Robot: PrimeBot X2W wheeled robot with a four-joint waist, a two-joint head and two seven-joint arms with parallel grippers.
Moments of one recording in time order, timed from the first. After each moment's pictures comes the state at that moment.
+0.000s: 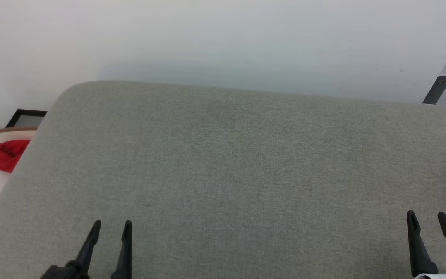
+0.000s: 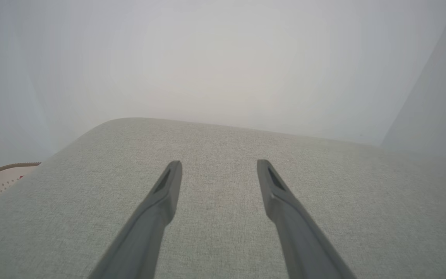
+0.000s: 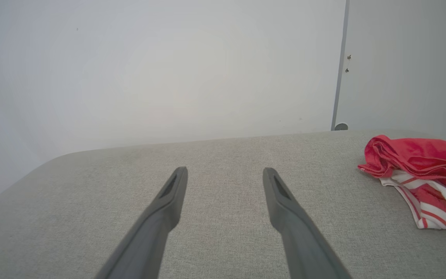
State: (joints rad) left arm 0.14 0.15 0.00 0.02 -0.27 -0.13 -0.26; right arm 0.19 -0.10 -0.12 -0.18 0.32 0.13 -0.04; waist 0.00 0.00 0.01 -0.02
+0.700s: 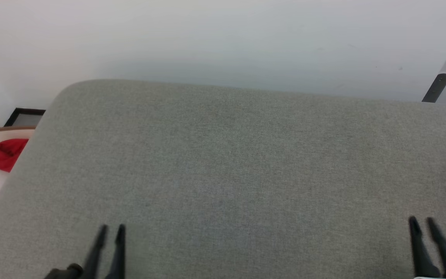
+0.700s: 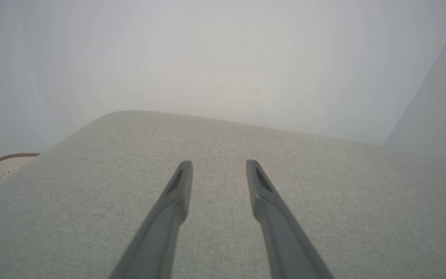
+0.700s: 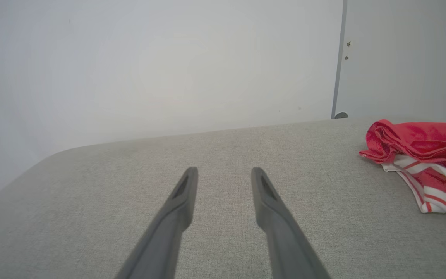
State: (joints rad) left arm 0.15 0.13 0.02 0.03 -0.27 -0.13 -0.26; right arm 0.20 -0.09 -0.11 -0.15 0.33 0.13 -0.05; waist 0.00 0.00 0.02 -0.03
